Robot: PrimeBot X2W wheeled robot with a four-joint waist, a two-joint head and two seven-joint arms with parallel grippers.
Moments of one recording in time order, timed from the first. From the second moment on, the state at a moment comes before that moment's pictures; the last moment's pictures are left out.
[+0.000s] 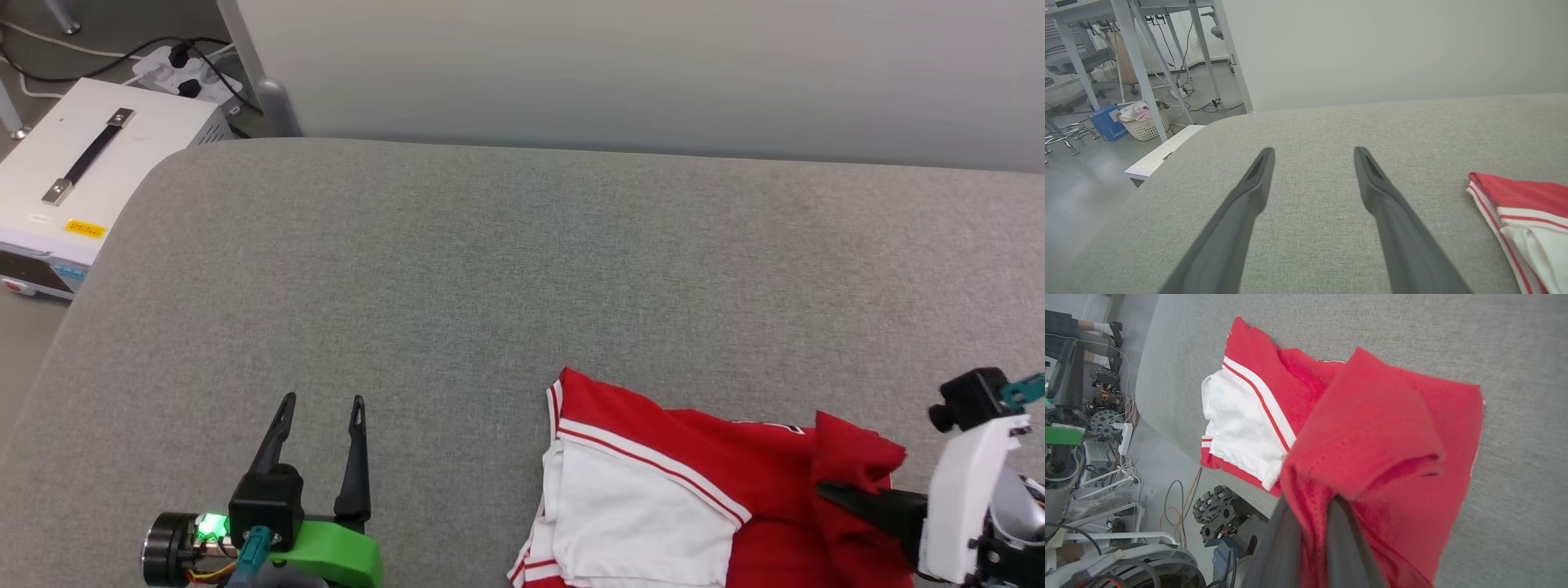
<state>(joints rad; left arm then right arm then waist) 0.04 0.15 -0.13 0.09 -0.07 0.07 -0.26 -0.06 -0.69 0.34 -0.04 1.22 0.13 0.67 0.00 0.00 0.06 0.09</state>
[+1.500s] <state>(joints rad) 0.02 0.10 -0.11 0.12 -0.03 0.04 -0.26 -0.39 -0.48 0.45 0.19 0.58 0.13 -0.01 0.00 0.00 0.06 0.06</state>
